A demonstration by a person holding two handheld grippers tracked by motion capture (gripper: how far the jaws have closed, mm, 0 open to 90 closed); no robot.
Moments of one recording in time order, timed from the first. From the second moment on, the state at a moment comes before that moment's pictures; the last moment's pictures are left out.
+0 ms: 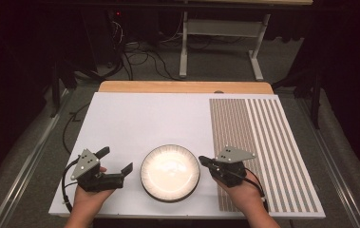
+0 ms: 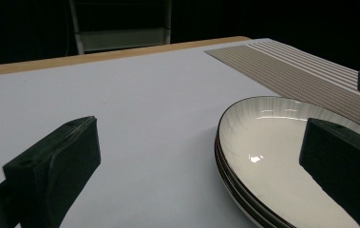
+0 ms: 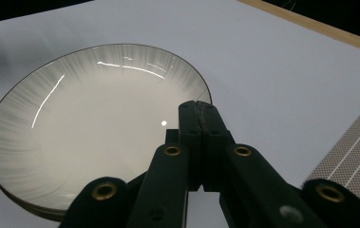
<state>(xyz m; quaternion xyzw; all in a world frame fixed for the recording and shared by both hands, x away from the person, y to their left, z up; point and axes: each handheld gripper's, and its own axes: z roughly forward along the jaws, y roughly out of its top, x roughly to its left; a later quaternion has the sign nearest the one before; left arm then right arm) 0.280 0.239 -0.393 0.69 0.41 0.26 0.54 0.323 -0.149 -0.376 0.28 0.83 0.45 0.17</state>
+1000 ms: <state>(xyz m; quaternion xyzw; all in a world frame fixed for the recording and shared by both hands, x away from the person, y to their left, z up) 0.278 0.243 -0.390 0.67 0.42 0.26 0.55 0.321 -0.142 -0.388 0.26 0.88 0.38 0.13</state>
